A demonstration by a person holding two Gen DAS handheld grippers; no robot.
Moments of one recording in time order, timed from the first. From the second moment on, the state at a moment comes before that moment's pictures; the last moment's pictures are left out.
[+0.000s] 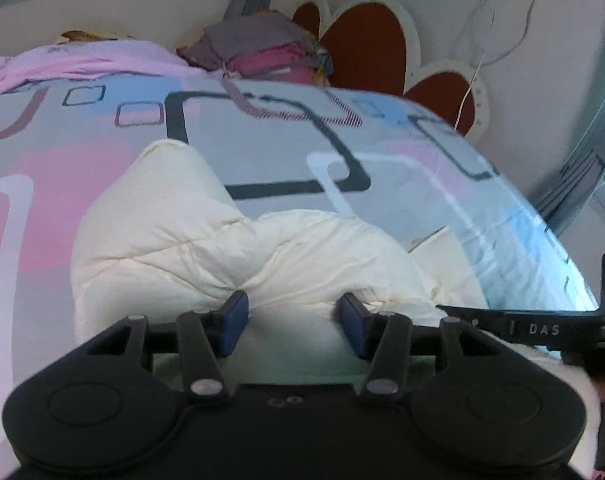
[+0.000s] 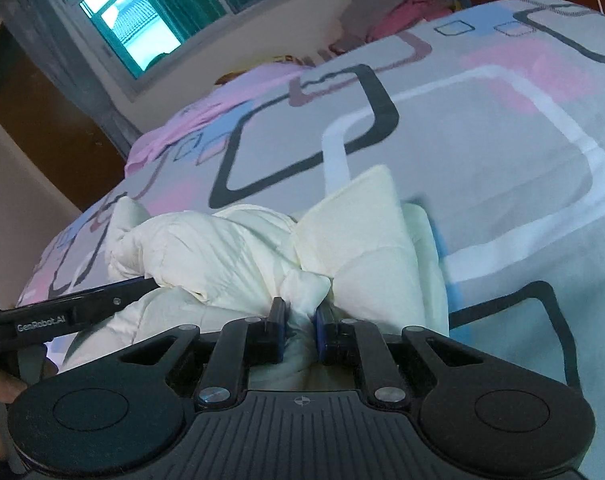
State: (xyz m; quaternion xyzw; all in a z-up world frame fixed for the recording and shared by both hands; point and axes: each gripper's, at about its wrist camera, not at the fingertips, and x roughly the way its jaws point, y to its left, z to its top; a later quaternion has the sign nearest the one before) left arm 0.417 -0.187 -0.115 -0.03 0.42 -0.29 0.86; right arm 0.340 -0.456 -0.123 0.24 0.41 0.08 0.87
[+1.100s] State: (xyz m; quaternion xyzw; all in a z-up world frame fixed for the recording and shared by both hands) left arm 0.458 -0.149 -0.096 -0.07 0.42 -0.21 0.88; right arm 0.404 -0.389 -0.084 0.15 0.44 0.07 0.88
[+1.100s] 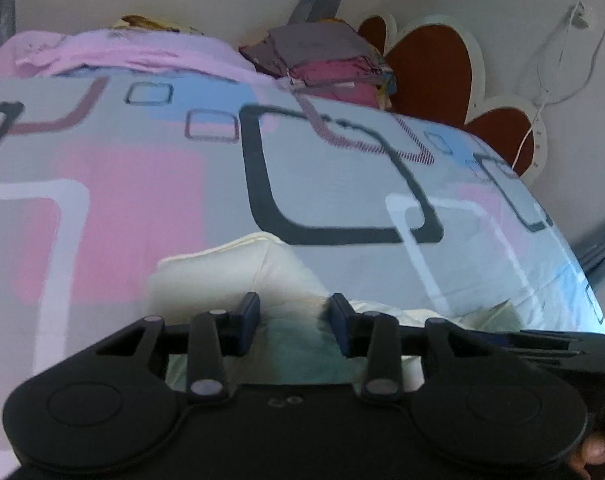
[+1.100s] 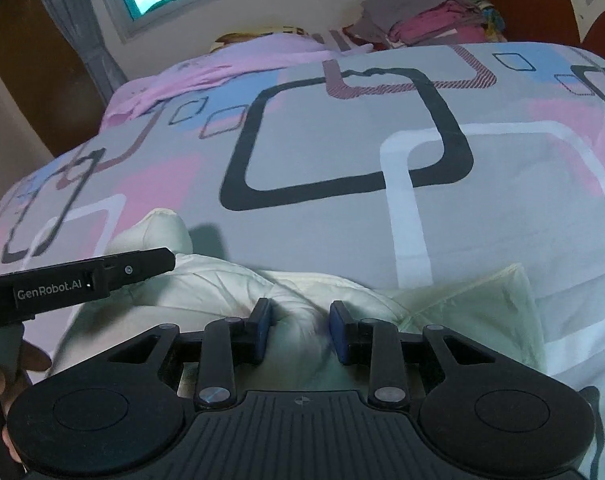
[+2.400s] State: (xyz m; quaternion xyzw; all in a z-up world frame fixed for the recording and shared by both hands) left arm 0.227 -0.164 -0.075 0.07 0.38 -0.25 0.89; right arm 0.175 -0.422 -0.056 0.13 0.42 0.11 0.89
